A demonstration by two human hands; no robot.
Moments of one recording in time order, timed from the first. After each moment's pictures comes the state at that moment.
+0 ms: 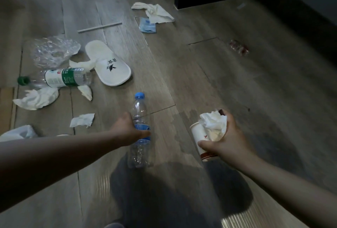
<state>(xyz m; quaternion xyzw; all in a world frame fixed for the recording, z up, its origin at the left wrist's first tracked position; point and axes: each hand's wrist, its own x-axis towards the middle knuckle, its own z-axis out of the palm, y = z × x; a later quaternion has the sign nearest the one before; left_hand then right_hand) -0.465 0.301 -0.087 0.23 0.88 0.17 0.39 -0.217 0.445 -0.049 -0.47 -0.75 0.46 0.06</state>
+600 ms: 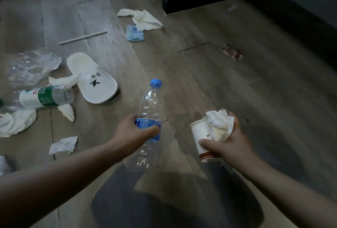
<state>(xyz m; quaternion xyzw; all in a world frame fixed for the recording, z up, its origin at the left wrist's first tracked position) -0.451 0.356 -0.058 0.23 0.81 0.37 0.39 -0.229 0.489 -0.066 -0.49 -0.68 0.53 0.13</state>
